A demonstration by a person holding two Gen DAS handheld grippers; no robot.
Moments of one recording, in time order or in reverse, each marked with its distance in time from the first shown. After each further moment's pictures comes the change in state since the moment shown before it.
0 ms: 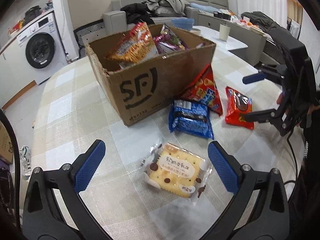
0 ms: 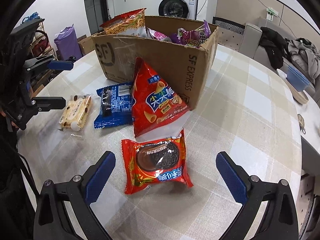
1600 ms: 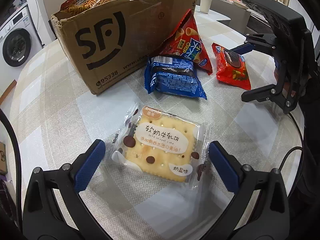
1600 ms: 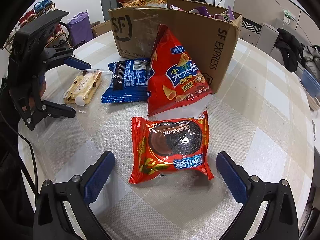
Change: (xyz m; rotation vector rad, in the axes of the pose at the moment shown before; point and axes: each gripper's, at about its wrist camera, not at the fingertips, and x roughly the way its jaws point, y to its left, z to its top) left arm 0.063 -0.011 -0.031 0.096 0.150 -0.115; right arm 0.023 0.018 -0.019 -0.089 0.058 0.059
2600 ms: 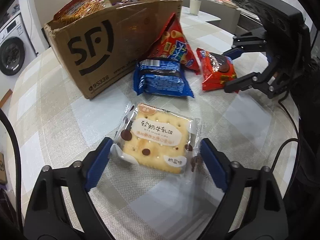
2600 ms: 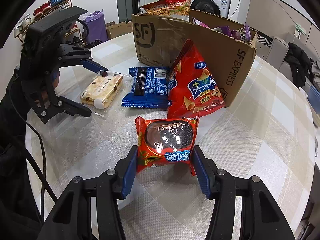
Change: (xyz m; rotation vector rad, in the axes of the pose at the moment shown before) left arm -0.012 -0.009 -0.007 0.062 -0.033 -0.035; right arm -0.012 0.020 0.004 -0.090 -0.043 0.041
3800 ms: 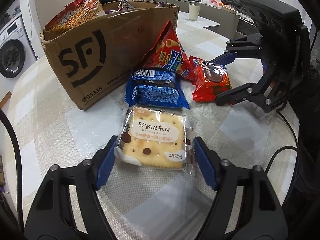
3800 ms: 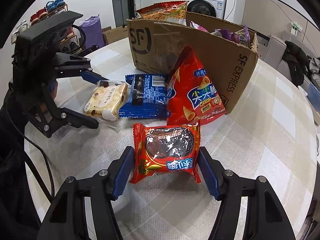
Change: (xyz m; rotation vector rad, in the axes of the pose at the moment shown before) left arm 0.002 -0.008 0.009 -0.010 -0.047 -0.003; right arm 0.005 0.000 0.010 0.031 -0.034 -0.005
